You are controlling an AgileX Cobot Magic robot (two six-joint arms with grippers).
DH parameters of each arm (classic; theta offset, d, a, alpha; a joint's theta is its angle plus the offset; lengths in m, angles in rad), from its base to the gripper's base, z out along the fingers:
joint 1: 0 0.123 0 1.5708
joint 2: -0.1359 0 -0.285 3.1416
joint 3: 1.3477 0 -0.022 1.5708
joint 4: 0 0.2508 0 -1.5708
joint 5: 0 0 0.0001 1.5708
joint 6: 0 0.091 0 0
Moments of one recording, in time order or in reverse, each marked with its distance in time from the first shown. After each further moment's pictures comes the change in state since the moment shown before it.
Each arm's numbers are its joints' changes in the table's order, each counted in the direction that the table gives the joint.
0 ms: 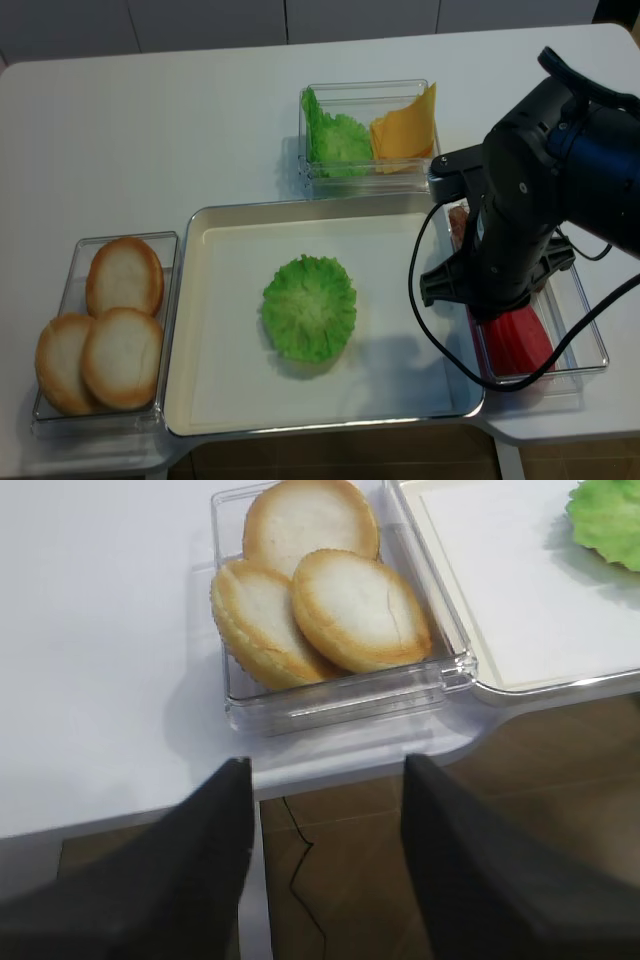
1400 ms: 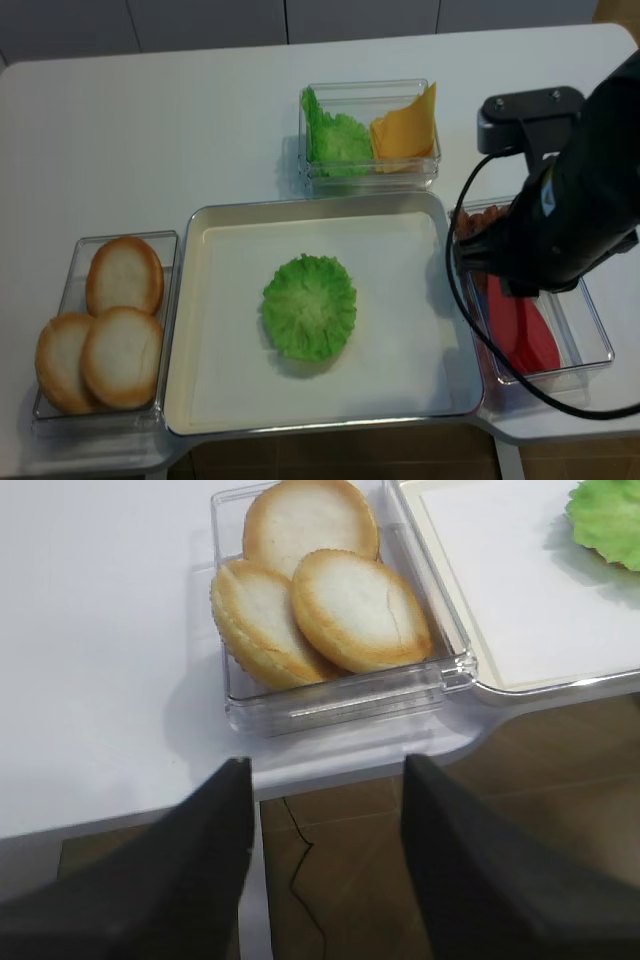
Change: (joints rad) left arm 0.000 0.000 0.000 0.000 0.000 0.000; right arm 0.000 0.241 -0.001 0.001 0.072 0.044
